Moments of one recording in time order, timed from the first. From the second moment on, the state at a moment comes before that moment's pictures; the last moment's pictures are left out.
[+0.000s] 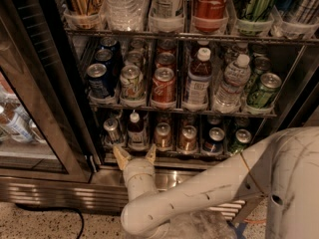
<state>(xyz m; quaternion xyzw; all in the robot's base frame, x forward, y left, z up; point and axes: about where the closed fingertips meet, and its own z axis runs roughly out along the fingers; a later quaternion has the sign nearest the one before) 0.574 0.072 0.619 0.03 0.76 0.15 0.63</state>
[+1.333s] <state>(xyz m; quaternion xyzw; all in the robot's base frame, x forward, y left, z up) 0.586 0.078 0.623 0.01 0.75 0.10 0.66</state>
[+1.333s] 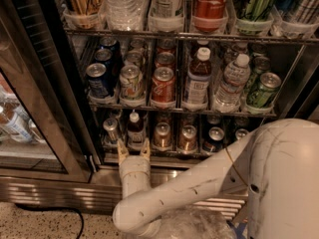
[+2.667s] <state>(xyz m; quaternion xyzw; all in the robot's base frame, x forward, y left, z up) 0.615 0.068 0.620 -0.01 0.74 0.07 0.67</state>
